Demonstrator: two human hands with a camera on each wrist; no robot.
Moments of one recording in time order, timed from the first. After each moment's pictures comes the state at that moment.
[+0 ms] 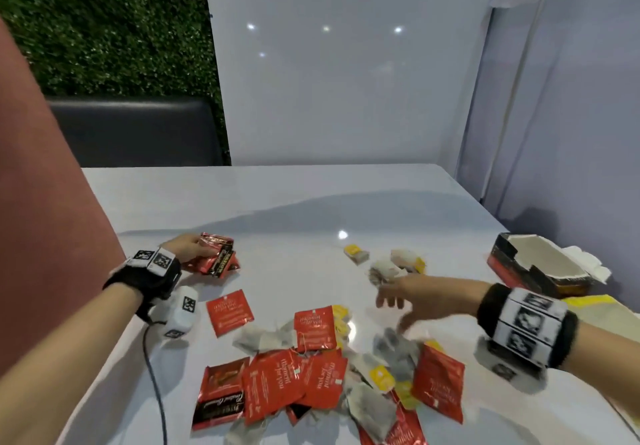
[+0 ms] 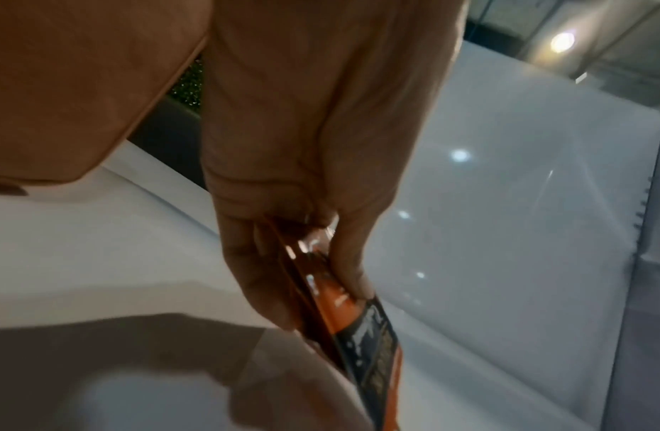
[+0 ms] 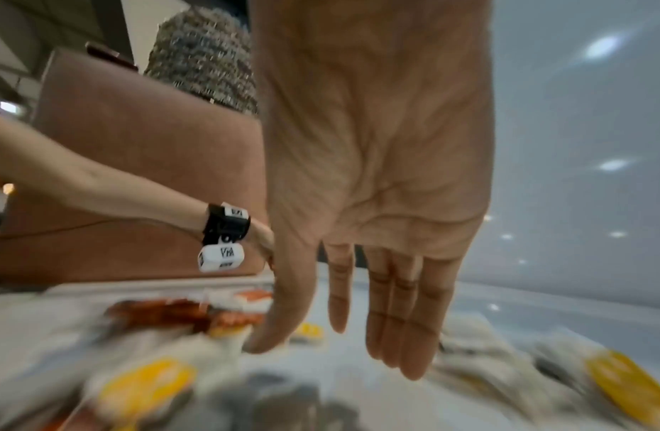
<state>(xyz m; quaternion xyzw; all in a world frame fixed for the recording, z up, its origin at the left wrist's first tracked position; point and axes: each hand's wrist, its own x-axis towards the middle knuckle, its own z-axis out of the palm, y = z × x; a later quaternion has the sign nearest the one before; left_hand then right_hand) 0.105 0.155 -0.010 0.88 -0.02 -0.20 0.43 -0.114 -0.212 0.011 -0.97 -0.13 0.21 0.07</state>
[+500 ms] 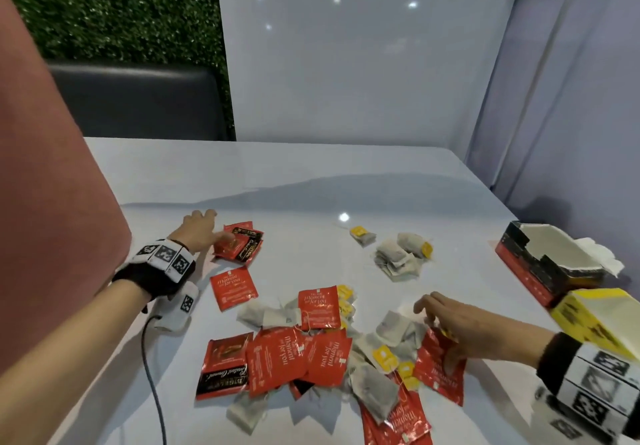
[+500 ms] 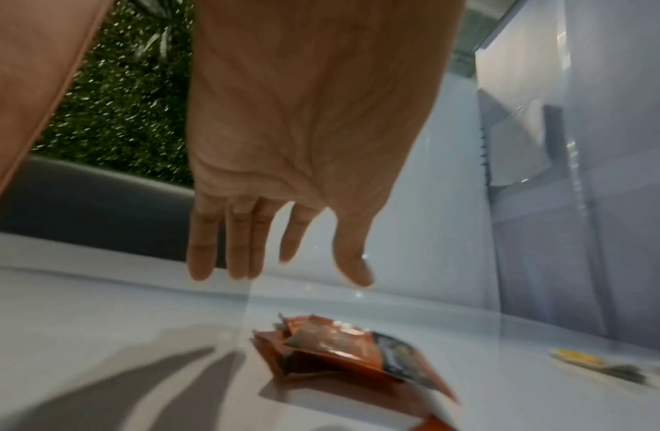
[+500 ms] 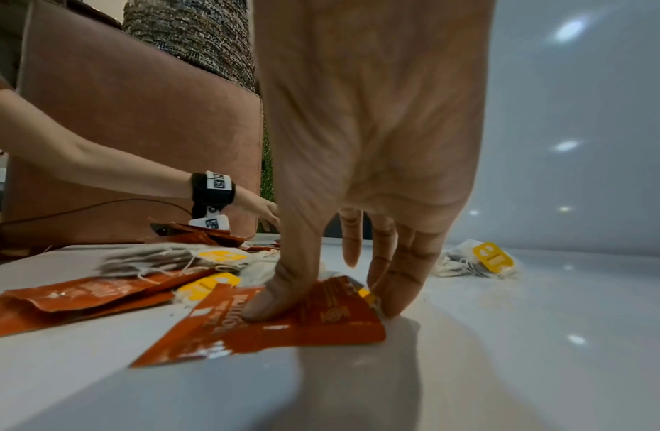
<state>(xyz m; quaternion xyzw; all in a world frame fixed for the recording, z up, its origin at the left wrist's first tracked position) 0.075 0.137 -0.017 0.98 -0.07 -0.10 0.15 -0.172 -0.242 -0.033 -0.97 -0.08 0.20 0.09</state>
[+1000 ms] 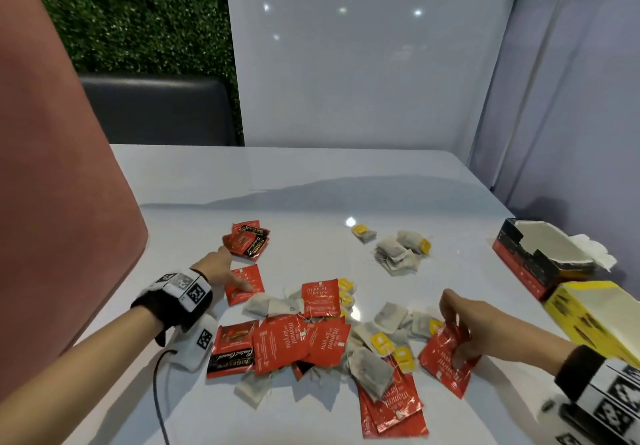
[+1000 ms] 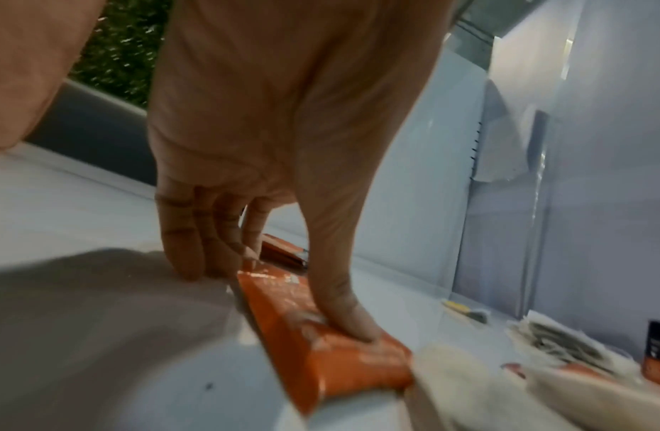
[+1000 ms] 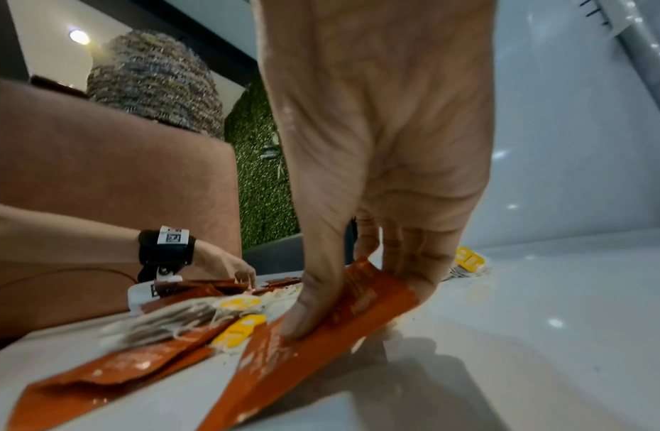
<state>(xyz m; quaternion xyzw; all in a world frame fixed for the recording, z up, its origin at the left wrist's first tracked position) 0.019 0.132 -0.050 0.97 -0.05 -0.18 0.16 -0.203 -0.262 -0.035 -0.97 -0.02 0.15 0.19</state>
